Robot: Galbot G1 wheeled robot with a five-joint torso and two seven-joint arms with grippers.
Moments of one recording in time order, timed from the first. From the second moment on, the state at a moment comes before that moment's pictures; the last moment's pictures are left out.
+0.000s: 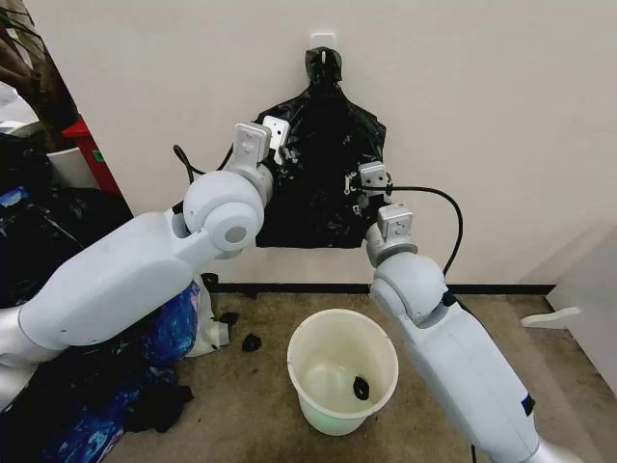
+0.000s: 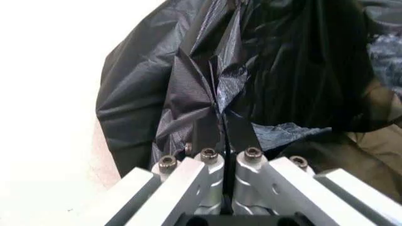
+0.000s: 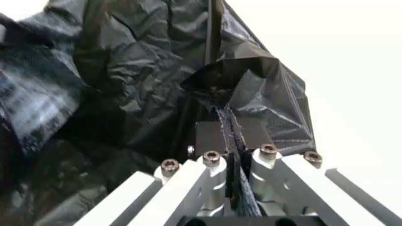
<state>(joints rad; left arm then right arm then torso) 0.03 -0.87 0.40 -2.01 -1.26 0.62 -0.86 -0.72 1.27 0.06 2.00 0.18 -0.43 0.36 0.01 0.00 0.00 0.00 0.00</state>
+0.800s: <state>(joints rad) 0.06 -0.85 0.37 -2.02 -1.26 0.62 -0.84 -0.83 1.23 0.08 2.12 0.33 -0.36 0.37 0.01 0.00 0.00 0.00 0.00</state>
